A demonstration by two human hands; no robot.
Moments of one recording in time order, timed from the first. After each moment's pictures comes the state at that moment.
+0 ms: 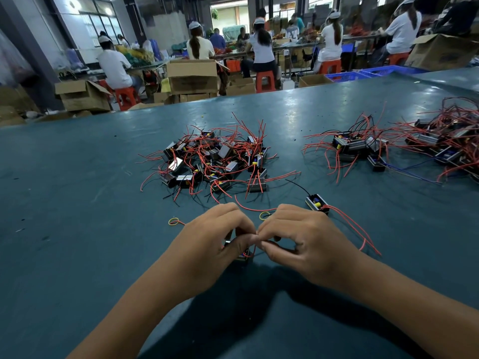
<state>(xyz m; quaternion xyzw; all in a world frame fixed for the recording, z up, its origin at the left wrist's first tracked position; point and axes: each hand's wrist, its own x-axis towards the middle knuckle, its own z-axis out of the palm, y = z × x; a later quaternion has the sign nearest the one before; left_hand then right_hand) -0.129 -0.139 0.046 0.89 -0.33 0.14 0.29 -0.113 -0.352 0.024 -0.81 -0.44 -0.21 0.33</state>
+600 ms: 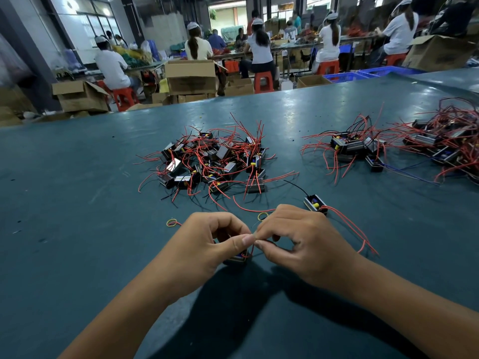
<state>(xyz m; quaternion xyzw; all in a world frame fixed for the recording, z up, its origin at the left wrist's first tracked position) -0.133 -0.141 0.051 0.82 -0.17 -0.06 0.54 -0.114 -0.350 0.024 -0.82 -0.40 -0.21 0.34</state>
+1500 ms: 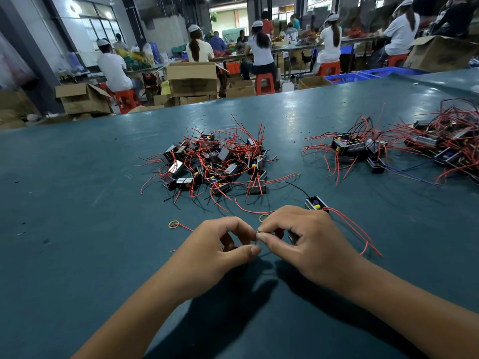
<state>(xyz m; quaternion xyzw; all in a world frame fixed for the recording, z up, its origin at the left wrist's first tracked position) -0.127 -0.142 0.038 0.86 -0.17 -0.05 0.47 -0.114 -0.349 0.022 -0.82 -0.35 -0.20 0.41</state>
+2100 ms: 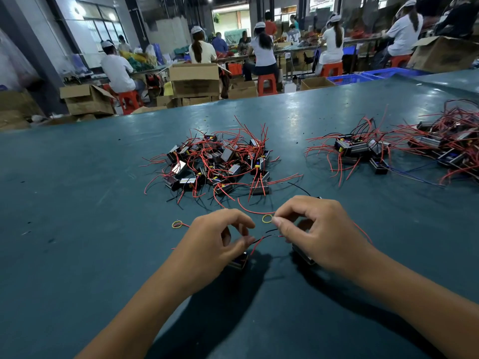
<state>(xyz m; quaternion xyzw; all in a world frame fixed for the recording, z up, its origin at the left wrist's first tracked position) -0.117 -0.135 0.030 0.90 -0.21 0.07 0.37 -0.108 -0.360 0.029 -0.83 -0.27 -0.18 0.45</state>
